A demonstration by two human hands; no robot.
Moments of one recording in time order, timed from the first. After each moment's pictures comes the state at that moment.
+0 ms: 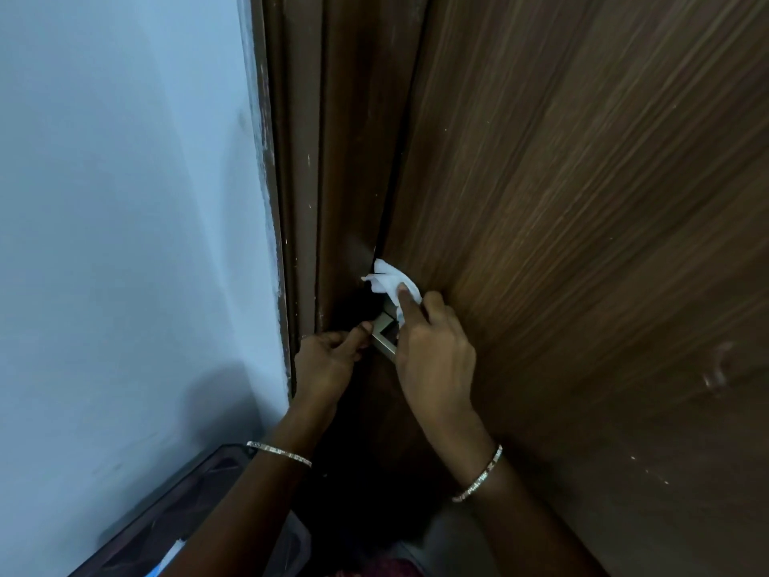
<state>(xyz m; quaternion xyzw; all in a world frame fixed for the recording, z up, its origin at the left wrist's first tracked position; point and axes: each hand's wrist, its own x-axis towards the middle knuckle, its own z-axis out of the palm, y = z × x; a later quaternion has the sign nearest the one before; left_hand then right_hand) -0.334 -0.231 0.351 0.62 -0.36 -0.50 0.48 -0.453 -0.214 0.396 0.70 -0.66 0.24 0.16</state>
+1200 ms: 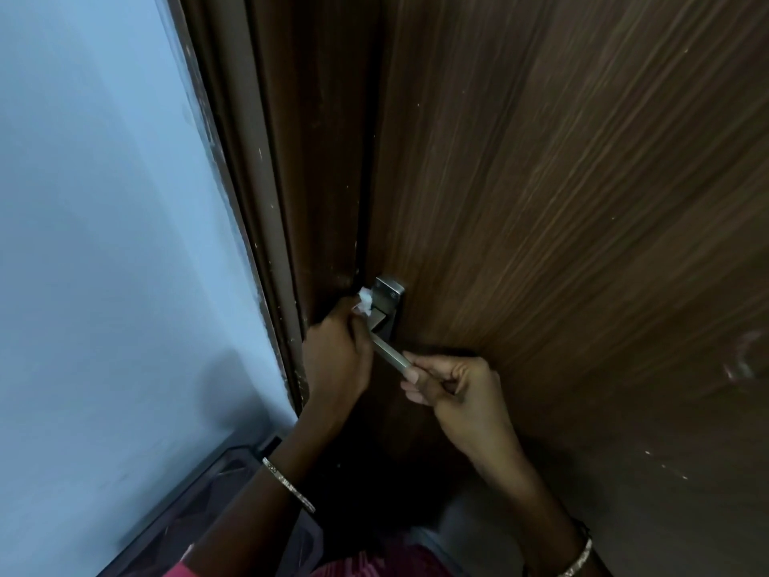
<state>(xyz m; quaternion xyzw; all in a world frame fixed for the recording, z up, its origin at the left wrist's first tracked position) -0.358 -0.245 0.356 0.64 -0.60 -0.17 0.45 -0.510 -0.182 0.365 0.51 -0.60 0.43 -0.44</state>
